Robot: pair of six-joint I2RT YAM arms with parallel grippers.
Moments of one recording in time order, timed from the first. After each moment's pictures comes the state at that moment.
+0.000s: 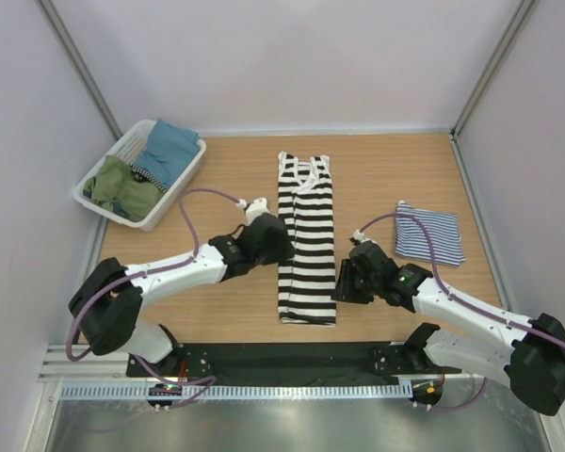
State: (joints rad) left arm -0.91 1.47 0.90 -0.23 -0.31 -0.93; right arm 0.74 1.00 0.51 -0.48 -0.05 0.80
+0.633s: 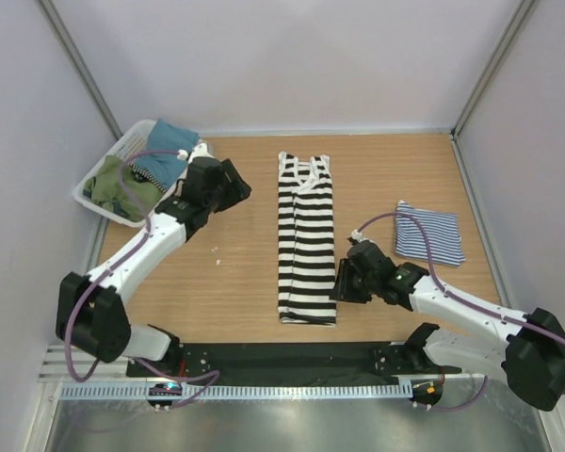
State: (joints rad) left arm -0.42 1.44 1.09 -0.23 -0.11 -0.75; right arm 0.74 1.02 0.51 -0.45 -0.06 0.81
